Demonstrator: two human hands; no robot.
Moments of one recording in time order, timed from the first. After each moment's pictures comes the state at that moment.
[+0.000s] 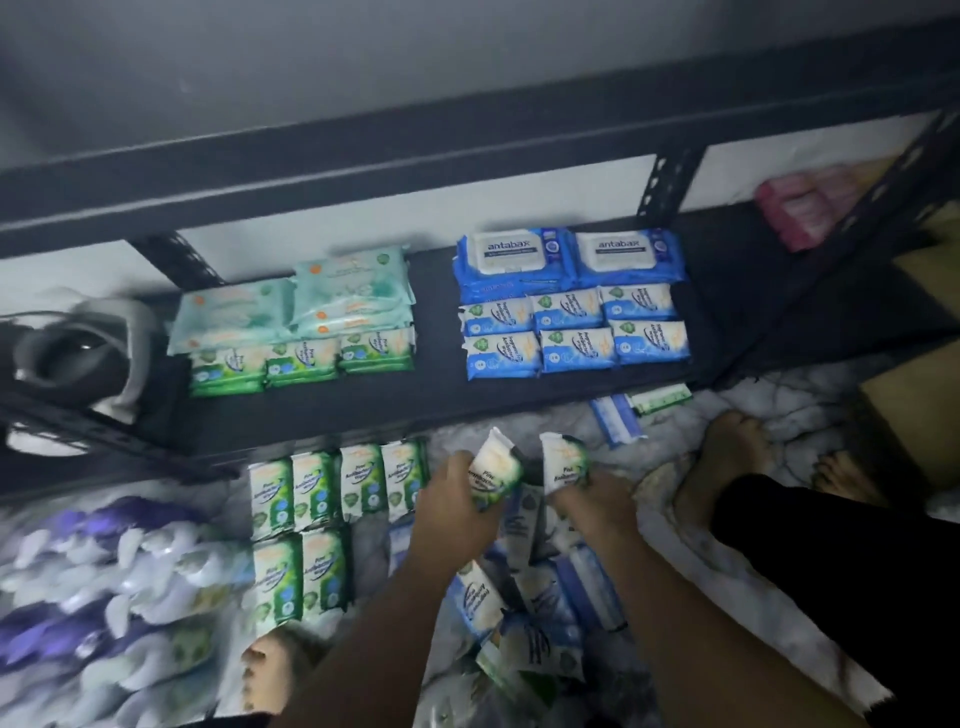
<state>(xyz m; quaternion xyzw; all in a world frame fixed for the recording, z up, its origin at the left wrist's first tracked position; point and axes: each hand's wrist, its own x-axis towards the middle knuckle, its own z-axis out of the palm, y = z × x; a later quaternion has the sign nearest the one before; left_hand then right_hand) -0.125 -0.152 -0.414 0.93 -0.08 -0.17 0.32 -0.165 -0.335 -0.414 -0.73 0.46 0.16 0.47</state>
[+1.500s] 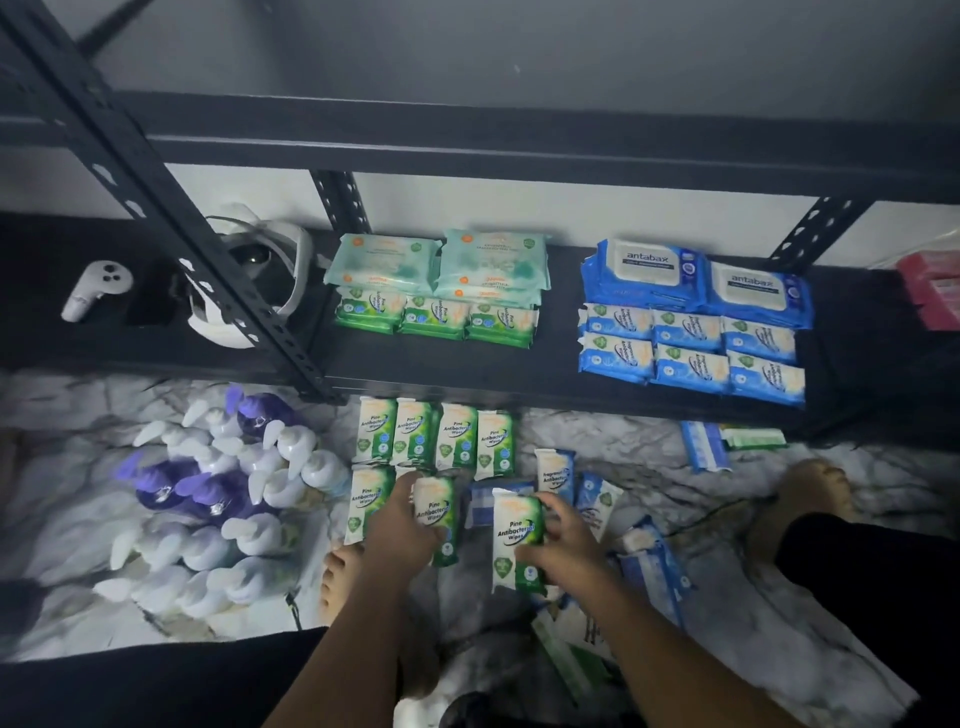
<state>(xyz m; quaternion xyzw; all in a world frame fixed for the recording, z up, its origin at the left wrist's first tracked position) -0.188 0.025 -0.406 0.88 0.21 -0.19 0.39 -0.205 -0.196 -0.402 -0.71 0.24 0.28 0.59</state>
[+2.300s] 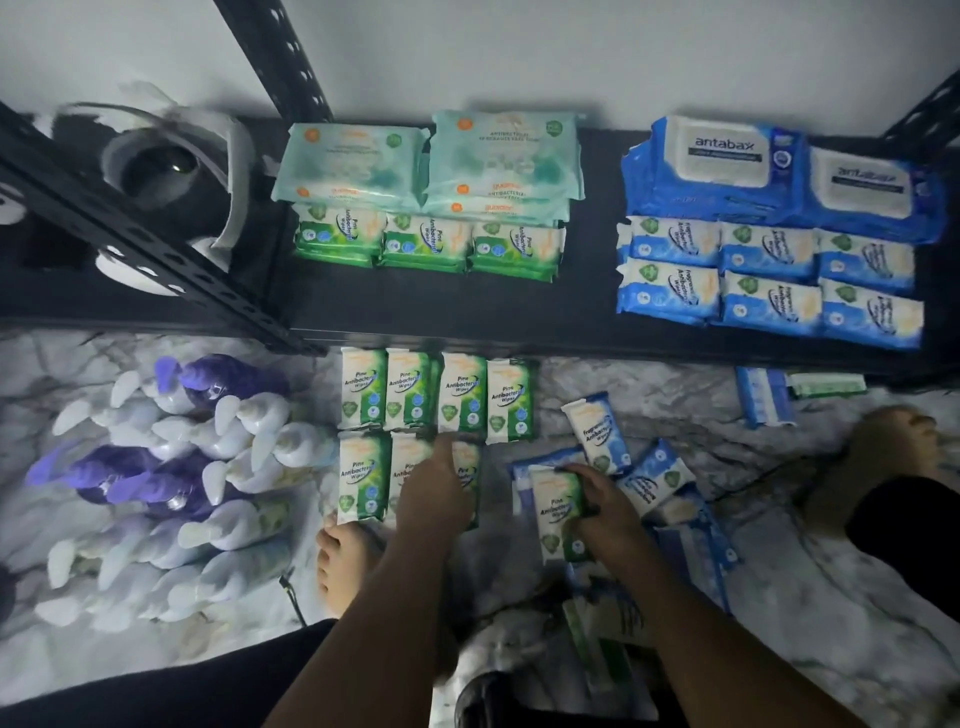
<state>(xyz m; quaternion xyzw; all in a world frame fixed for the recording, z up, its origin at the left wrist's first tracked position) -0.134 0.001 -0.474 0.92 0.15 -0.27 0.24 -0.179 -0.220 -0.510 -0.70 0.28 0.30 0.58</state>
